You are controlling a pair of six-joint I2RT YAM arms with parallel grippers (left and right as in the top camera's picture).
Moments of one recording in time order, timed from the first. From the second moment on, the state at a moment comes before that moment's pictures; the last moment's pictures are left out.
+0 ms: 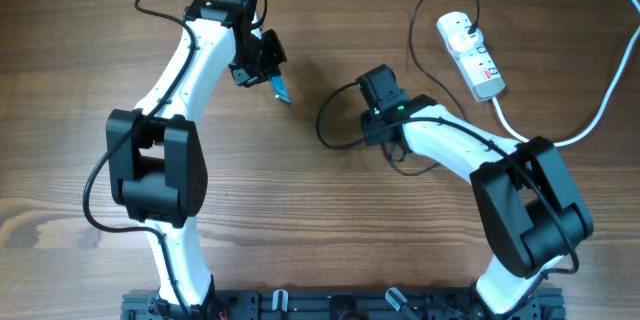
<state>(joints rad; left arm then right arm) -0.20 2.09 1.74 -0.98 0.26 -0.58 0.49 1.87 1.05 -0.41 0.17 0.22</state>
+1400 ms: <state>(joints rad) -0.20 2.09 1.73 -0.96 0.28 -0.58 0.45 1.89 1.04 -0.31 0.08 0.23</state>
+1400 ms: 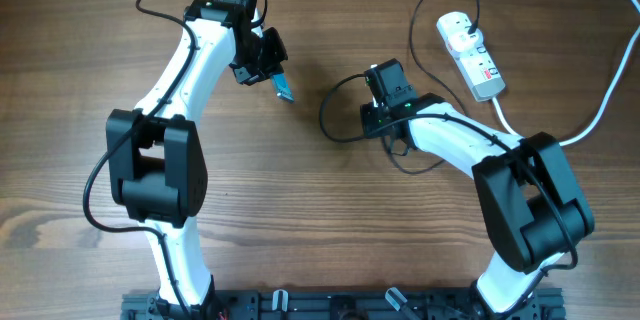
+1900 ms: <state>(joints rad) -0.18 2.09 1.73 -0.85 0.39 -0.58 0.30 1.83 1.06 -0.39 -0.32 0.21</state>
